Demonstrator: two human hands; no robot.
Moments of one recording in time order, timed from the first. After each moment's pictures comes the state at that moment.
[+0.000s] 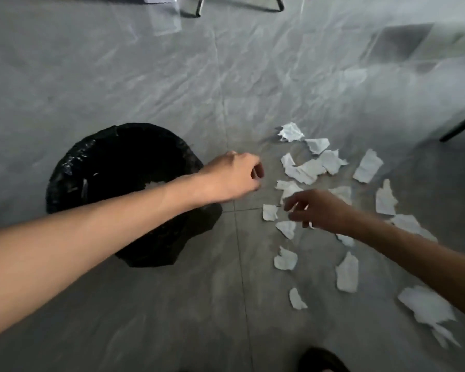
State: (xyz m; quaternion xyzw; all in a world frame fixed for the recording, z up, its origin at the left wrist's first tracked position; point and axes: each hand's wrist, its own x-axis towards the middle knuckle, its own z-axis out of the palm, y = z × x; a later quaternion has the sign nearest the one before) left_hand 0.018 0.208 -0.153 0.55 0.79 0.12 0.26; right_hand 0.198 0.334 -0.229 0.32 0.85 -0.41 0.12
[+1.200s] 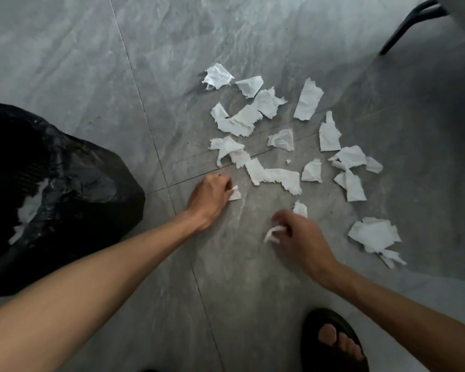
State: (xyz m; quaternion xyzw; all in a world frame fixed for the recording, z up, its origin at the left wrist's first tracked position) left_hand 0.108 0.253 -0.352 0.56 0.78 0.17 0.23; right_hand 0.343 0.277 -0.361 0.44 0.81 -0.37 -0.08
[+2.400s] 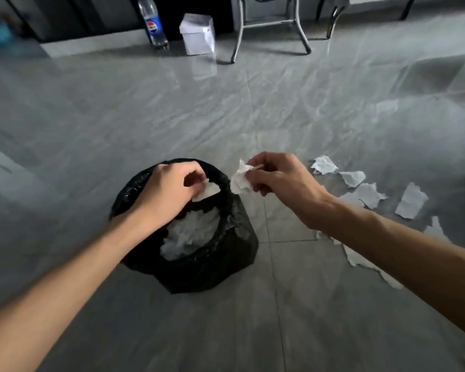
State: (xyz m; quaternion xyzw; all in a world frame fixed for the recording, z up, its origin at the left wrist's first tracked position) left_hand -0.079 0.100 -0.116 0.43 0.87 0.25 0.05; right_hand 0.066 0.261 -0.121 0.23 0.72 -0.64 -0.14
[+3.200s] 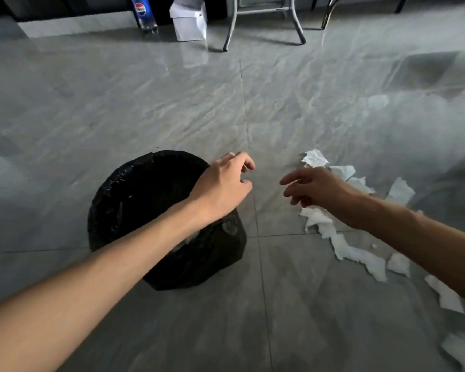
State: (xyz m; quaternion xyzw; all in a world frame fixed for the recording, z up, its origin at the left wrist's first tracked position) left_hand -0.031 0.180 -0.147 0.47 0.83 0.26 0.12; right_hand 0.113 0.340 -0.178 0.33 0.74 -0.58 -0.02
